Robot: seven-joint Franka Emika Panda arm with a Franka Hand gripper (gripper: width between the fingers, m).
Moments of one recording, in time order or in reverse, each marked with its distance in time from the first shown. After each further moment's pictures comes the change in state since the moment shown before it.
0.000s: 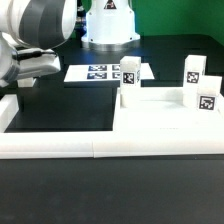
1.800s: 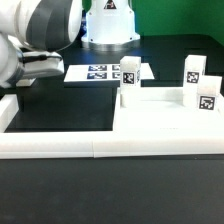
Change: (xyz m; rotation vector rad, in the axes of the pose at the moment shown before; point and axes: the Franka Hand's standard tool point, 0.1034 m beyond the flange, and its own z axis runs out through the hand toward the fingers) arm -0.008 -0.013 -0.008 -0.008 -0.034 0.047
